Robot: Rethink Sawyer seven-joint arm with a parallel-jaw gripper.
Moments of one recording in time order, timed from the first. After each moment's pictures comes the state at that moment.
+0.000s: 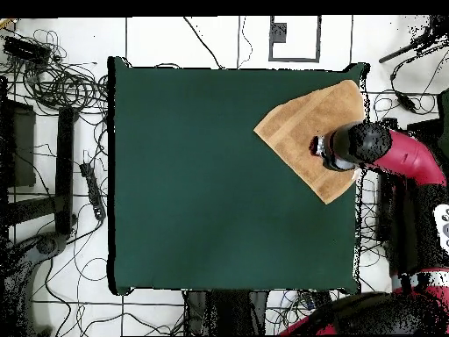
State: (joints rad) arm -0.72 -0.29 0.41 1.06 -0.46 0.94 1.52
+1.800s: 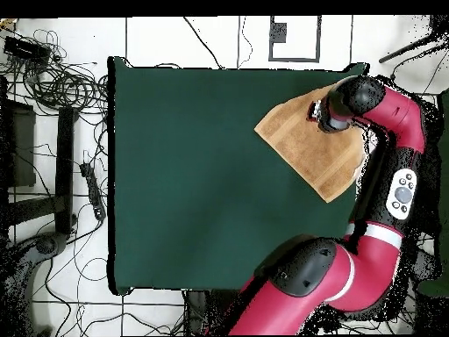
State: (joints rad) arm -0.55 0.05 0.45 0.32 -0.48 1.35 1.52
